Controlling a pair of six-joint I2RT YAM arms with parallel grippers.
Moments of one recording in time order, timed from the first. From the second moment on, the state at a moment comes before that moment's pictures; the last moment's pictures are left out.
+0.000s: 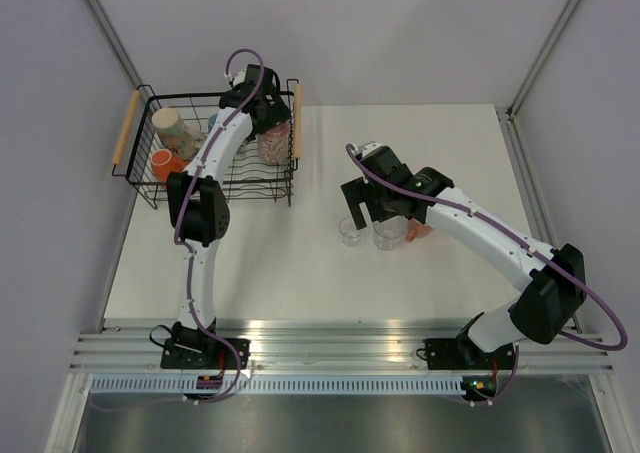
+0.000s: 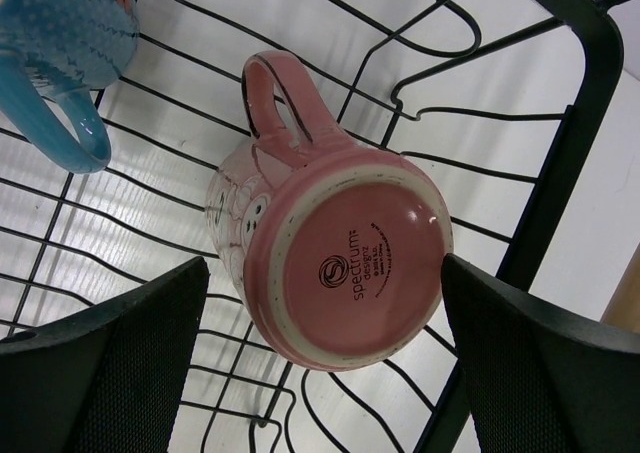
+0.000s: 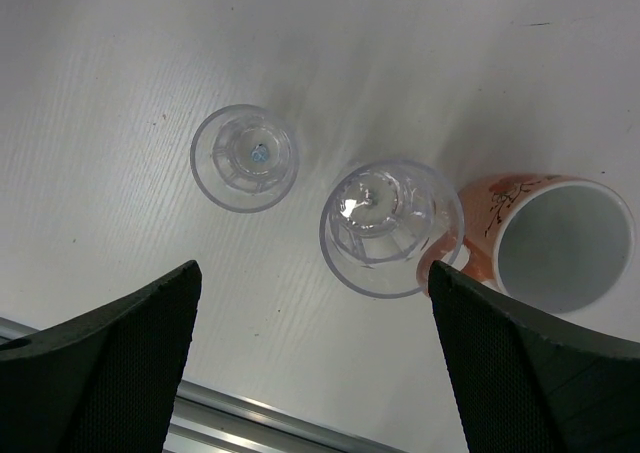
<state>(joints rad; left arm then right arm) -0.26 2.29 2.27 -0.82 -0.26 -0.69 0.71 1.49 1.35 -0.83 0.21 0.25</state>
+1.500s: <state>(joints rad) -0.17 2.39 2.36 -0.81 0.01 -0.87 0.71 1.48 1.29 -0.78 0.18 0.26</state>
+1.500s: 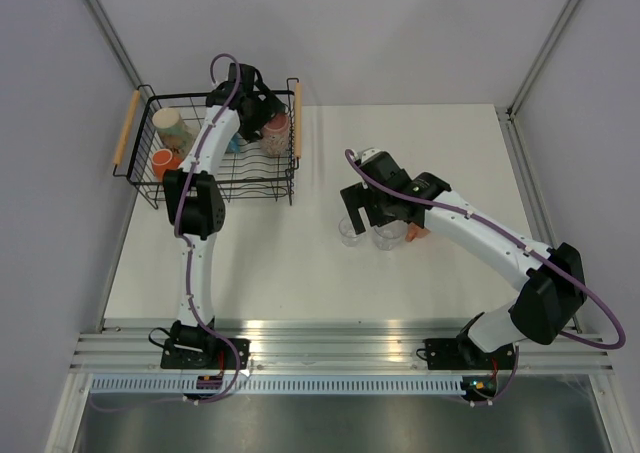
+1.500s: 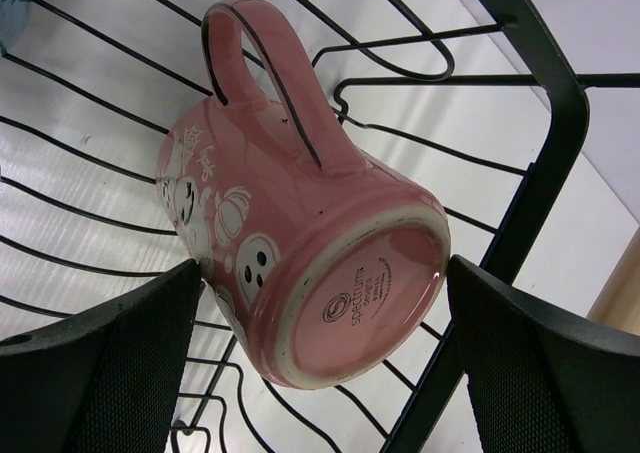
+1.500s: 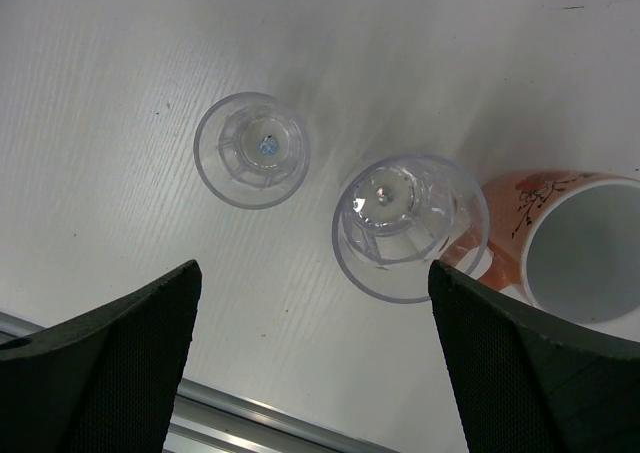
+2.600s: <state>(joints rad) -0.17 2.30 2.19 -0.81 -0.04 -0.78 0.72 1.47 1.26 -0.77 0.18 0.26</state>
